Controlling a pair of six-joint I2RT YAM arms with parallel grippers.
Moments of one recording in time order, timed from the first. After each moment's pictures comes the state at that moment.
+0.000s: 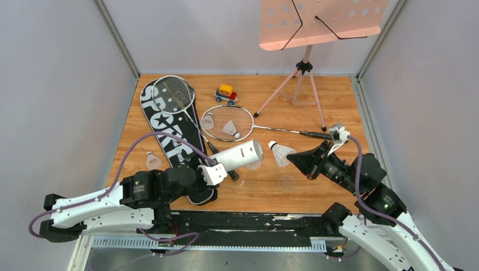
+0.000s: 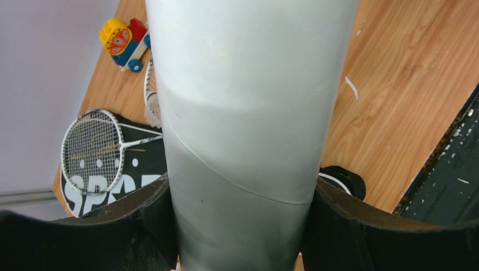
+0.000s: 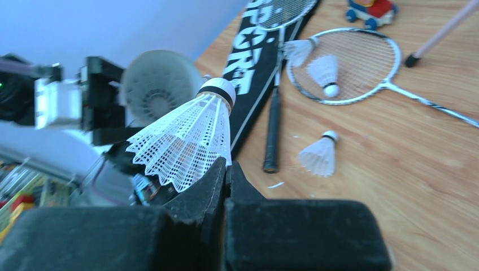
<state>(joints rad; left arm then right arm) -1.33 0.66 0.80 -0.71 -0.53 0.28 0.70 0.44 0.77 -0.42 -0.13 0.49</state>
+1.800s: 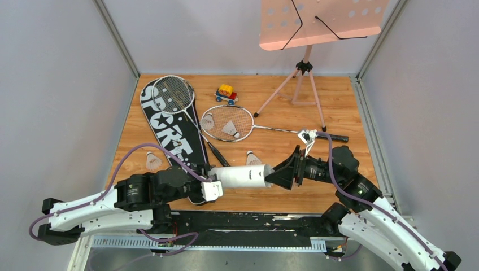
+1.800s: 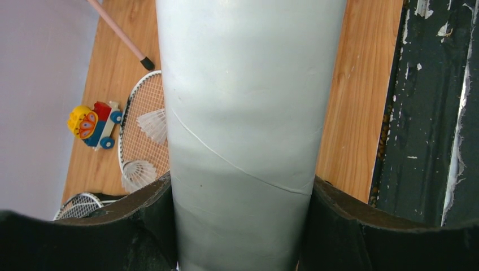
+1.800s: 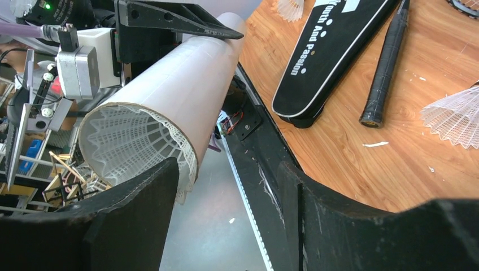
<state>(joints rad) -1.32 0.58 0.75 -0.66 -0.22 0.48 0.70 0.54 0.62 -0.22 -0.59 0.69</state>
